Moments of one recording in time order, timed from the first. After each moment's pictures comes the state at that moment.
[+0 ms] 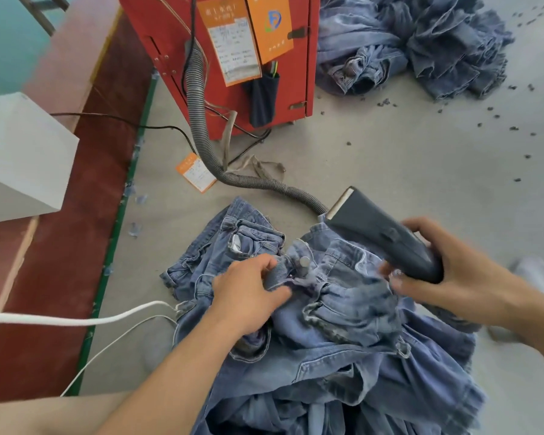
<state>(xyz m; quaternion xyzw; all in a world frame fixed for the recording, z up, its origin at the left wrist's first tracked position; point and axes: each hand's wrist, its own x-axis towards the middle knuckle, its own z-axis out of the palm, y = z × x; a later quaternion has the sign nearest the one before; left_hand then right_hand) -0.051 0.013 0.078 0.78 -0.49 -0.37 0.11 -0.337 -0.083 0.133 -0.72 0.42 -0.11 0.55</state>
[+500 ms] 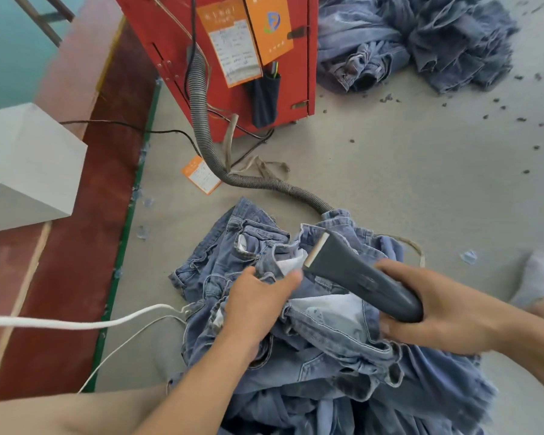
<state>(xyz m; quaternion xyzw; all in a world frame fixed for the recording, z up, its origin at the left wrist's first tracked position) -0.074 0.027 0.087 0.81 -0.21 -0.47 0.29 -0.327 -0.059 0.122 -0.76 0.34 0.02 0.56</state>
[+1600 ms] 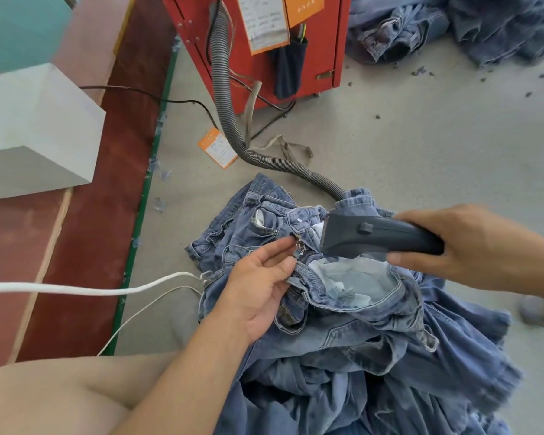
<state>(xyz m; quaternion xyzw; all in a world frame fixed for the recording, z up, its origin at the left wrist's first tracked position) -0.050 0.047 0.069 0.57 -0.01 -0.62 0.54 -0.306 -0.092 0.125 -0.87 0.35 0.00 0.35</state>
